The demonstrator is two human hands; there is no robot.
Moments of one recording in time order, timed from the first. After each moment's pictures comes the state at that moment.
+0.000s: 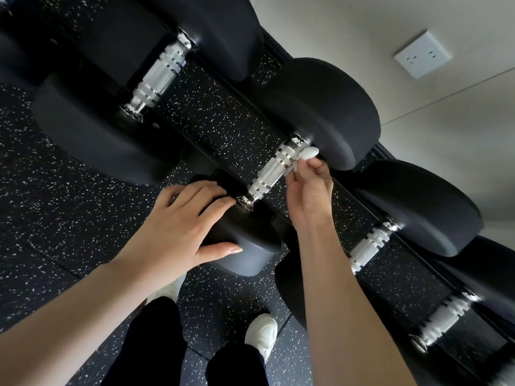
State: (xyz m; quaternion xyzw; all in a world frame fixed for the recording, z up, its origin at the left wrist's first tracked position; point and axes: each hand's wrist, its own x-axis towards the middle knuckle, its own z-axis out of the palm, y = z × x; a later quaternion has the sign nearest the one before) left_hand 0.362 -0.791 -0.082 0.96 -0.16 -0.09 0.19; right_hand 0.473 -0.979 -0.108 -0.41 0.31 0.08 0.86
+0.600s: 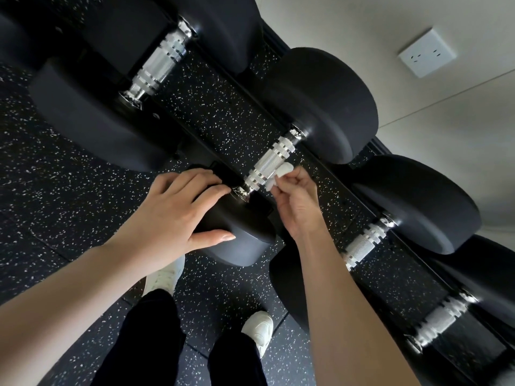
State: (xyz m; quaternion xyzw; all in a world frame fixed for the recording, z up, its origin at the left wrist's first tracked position) left_hand 0.360 -0.793 -0.081 0.97 -0.15 -0.09 0.20; right_hand 0.451 -0.993 -0.118 -0.51 0.24 0.24 0.79
